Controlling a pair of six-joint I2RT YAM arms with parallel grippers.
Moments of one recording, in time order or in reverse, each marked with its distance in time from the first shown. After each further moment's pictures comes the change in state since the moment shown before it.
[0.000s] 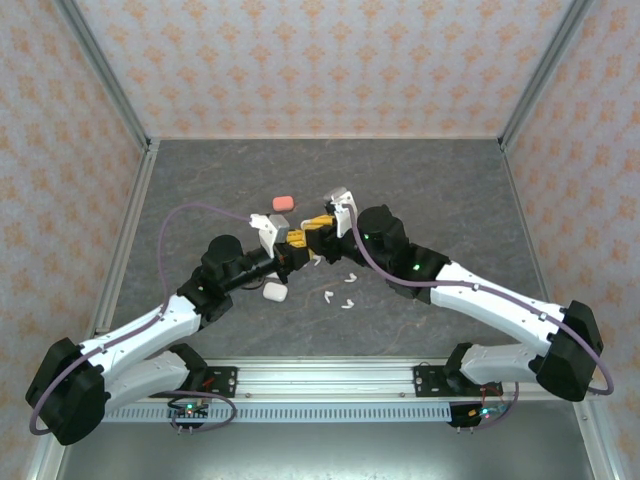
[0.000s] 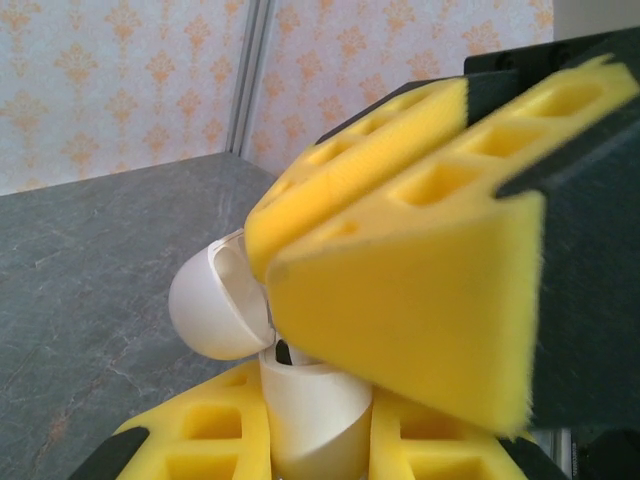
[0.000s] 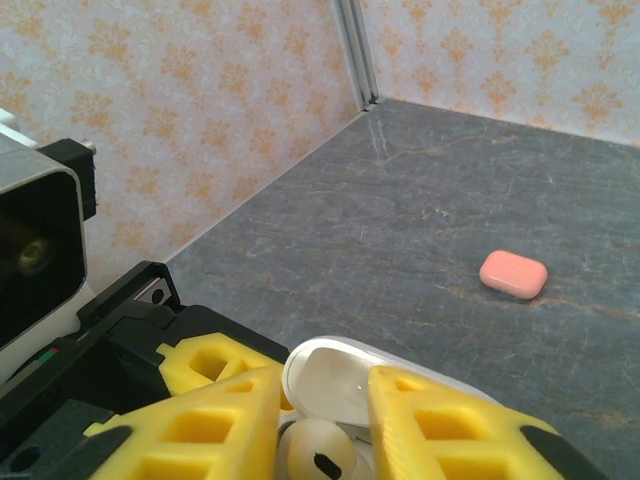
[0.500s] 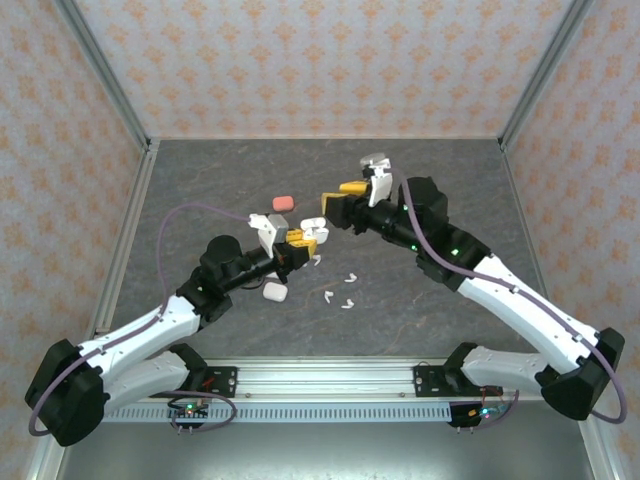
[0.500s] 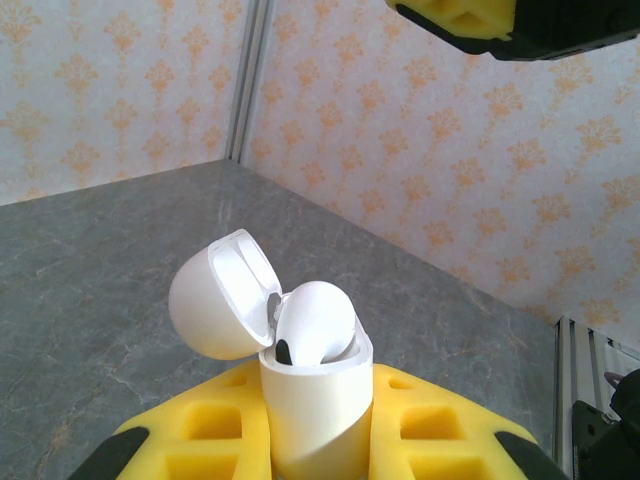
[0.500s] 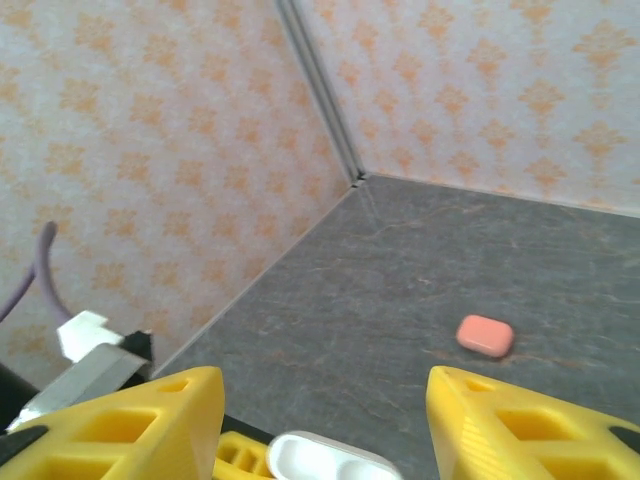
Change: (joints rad) left arm 0.000 -0.012 0.000 0.004 0.000 0.009; right arm -0.167 -0.095 0.180 -0.181 -0.093 0.073
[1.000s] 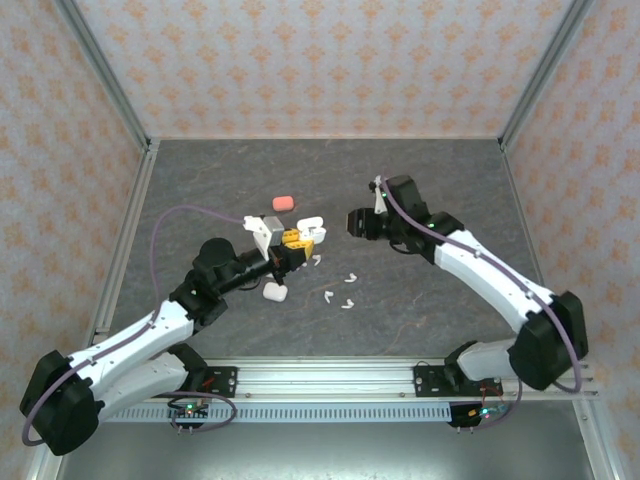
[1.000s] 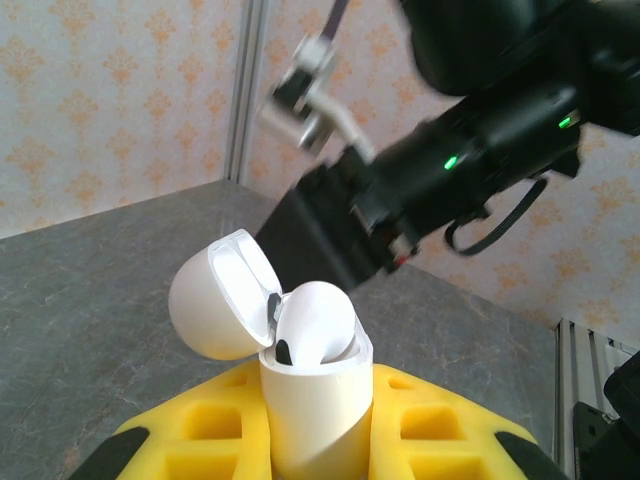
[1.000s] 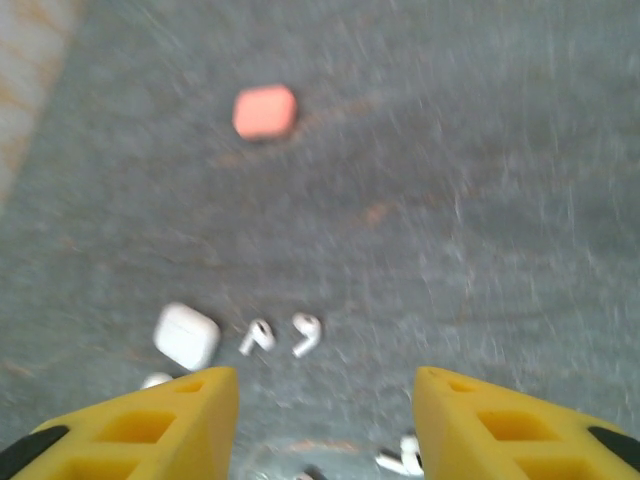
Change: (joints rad) left arm -0.005 -0.067 0.000 -0.037 -0.001 0.037; right arm -0.189 0.242 -0.069 -0.295 0.002 0.120
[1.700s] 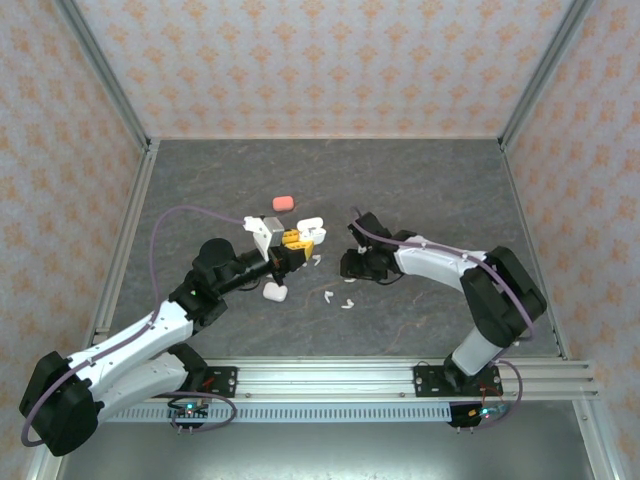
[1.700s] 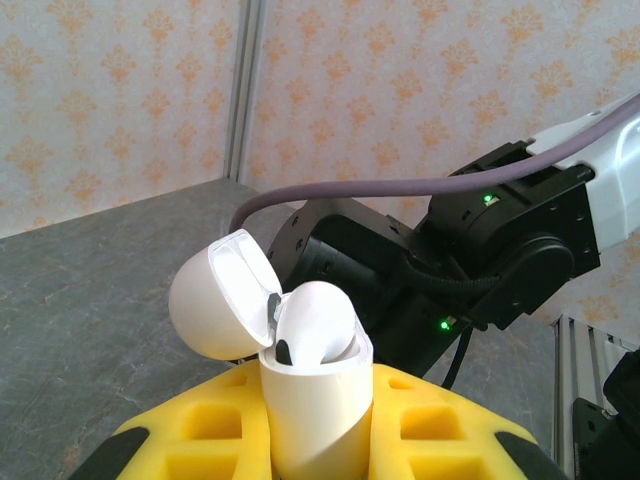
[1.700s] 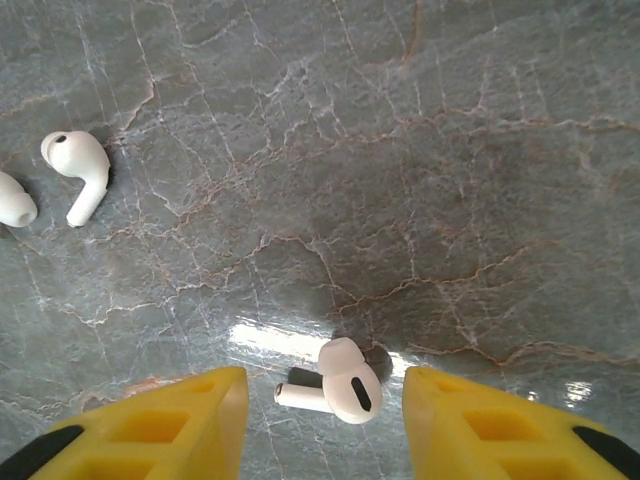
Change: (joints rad) left arm -0.002 -0.003 0.000 -0.008 0.000 0.003; right arm 0.099 0.266 -0.154 0.058 0.011 0.187
